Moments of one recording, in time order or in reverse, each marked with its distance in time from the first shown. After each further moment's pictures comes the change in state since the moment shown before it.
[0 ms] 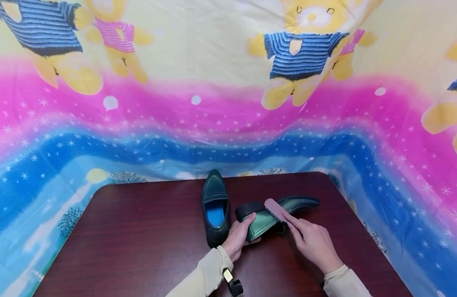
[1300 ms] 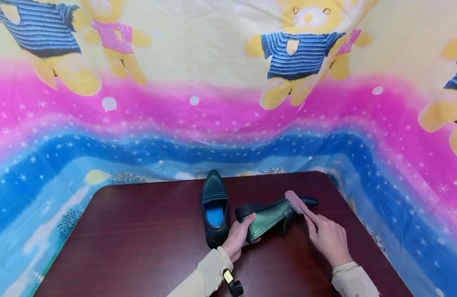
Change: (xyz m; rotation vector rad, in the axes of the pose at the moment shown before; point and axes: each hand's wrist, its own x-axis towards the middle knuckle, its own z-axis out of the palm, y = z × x) left_hand -0.005 0.000 0.001 0.045 -0.012 0.014; right_hand -0.010 0.042 -0.002 -0.139 0.087 0.141
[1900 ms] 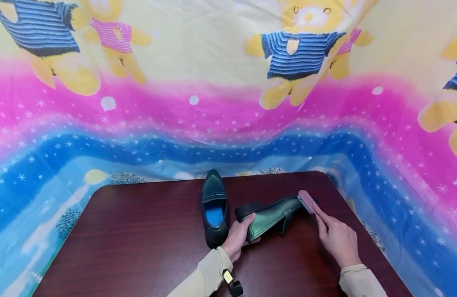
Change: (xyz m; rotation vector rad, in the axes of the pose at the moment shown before) left_hand 0.000 0.000 0.000 -0.021 0.000 -0.007; right_hand -0.006 0.025 -0.007 -0.016 -0.037 0.117
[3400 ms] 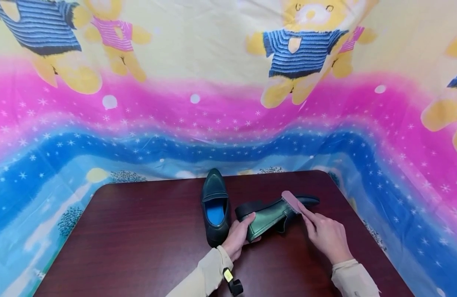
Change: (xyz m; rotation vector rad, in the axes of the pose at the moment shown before) left_hand 0.002 -0.002 -0.003 -0.014 -0.024 -0.002; right_hand 0.009 -0.028 0.003 -0.008 -0.004 -0.187
